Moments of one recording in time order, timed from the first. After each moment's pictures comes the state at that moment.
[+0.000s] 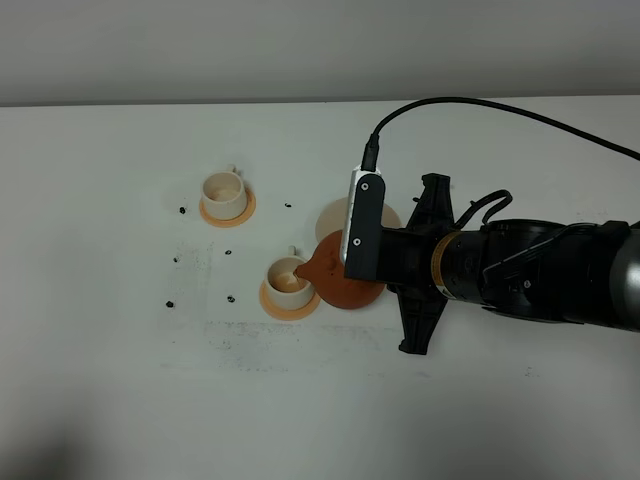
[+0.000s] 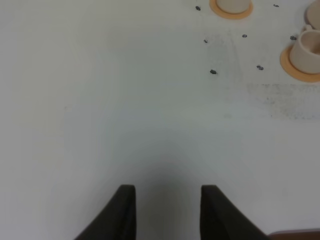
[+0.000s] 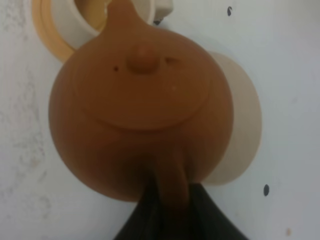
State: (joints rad) left arm -0.03 0.00 -0.46 -0.10 1.06 0.06; right arm 0.61 1.74 -0.90 -0.88 0.15 0.01
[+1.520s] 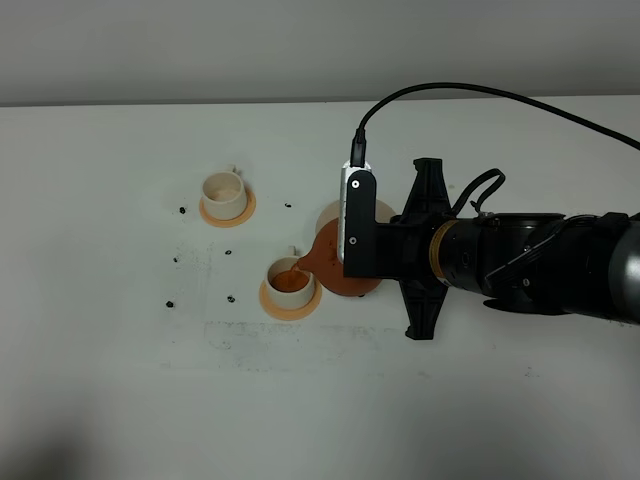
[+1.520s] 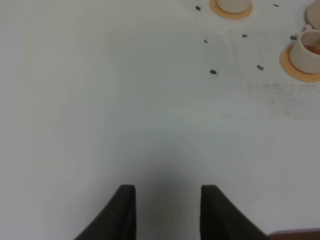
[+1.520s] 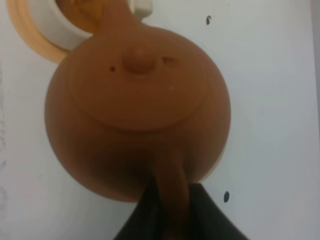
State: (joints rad) left arm -0.03 0.00 -0.46 -0.10 1.06 0.06; right arm 0.60 1.74 -0.92 -1.05 0.17 0.05
